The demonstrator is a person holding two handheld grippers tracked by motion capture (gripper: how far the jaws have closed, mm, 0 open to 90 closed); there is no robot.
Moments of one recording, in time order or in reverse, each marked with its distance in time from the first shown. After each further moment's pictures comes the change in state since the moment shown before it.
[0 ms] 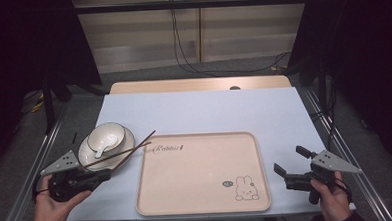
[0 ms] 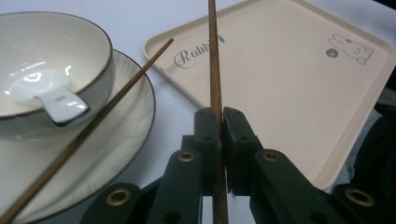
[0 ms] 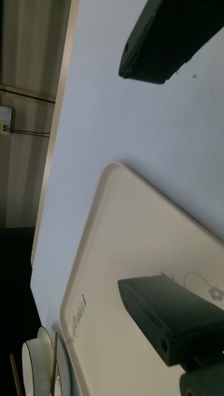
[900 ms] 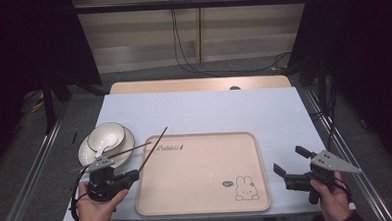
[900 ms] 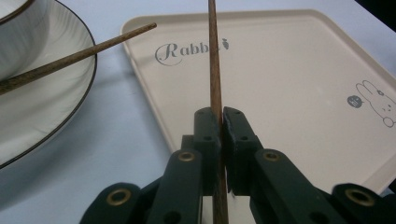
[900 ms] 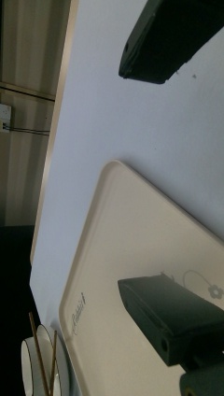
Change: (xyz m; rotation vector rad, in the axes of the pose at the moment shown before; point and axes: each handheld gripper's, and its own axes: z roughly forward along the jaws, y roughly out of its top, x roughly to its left) left arm -0.056 0.011 0.063 0.003 0.153 -0.275; right arm 0.001 0.000 0.000 0.004 0.011 0.000
